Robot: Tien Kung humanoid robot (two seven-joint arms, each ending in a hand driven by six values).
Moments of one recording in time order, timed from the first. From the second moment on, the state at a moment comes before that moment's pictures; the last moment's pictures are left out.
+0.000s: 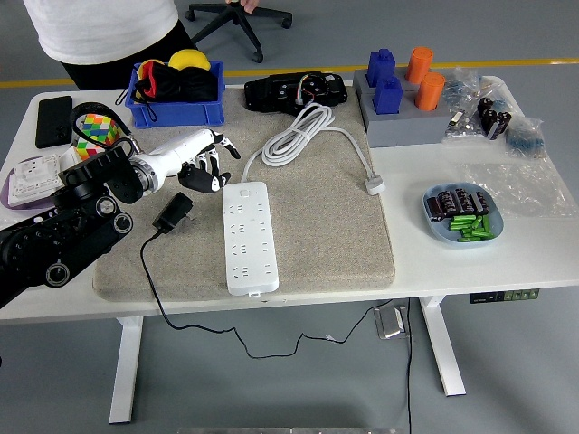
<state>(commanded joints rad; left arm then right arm) -0.80 0.33 -0.64 -1.02 1.52 -0.07 0.19 -0.01 -0.21 1.40 0.35 -1.37 0.06 -0.24</state>
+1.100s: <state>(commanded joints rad) -0.86 0.22 -0.50 -0.86 1.49 -0.09 0.28 -0.02 -0.21 1.37 0.35 -1.37 0.06 -0.24</state>
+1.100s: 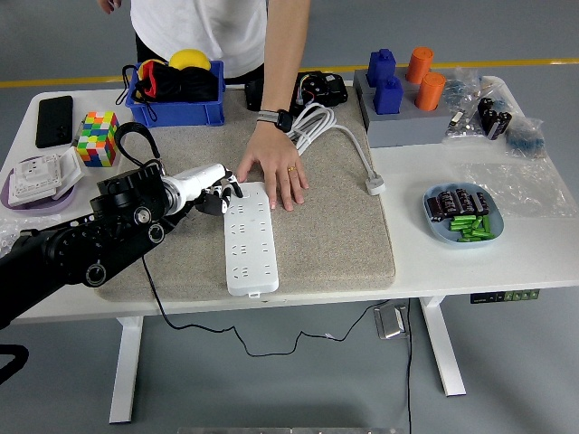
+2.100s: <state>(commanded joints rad) -0.87 0.20 -0.44 -0.82 1.52 -0.08 0.28 -0.02 -0.21 1.38 0.35 -1.37 0.06 -0.24</state>
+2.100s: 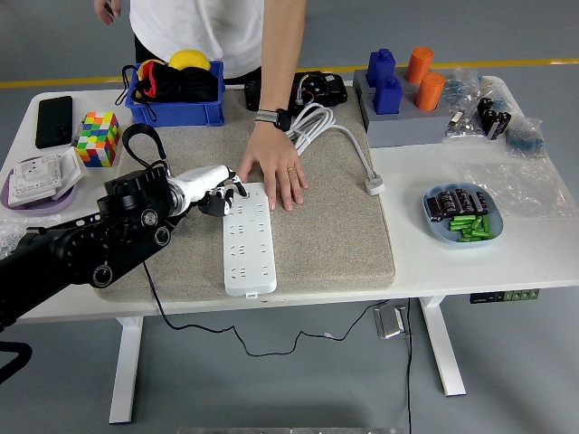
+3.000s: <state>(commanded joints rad) -0.63 0.30 -0.99 -1.19 1.75 -0.05 0.22 -0.02 -0.20 1.40 0.35 -1.38 0.06 -0.24</state>
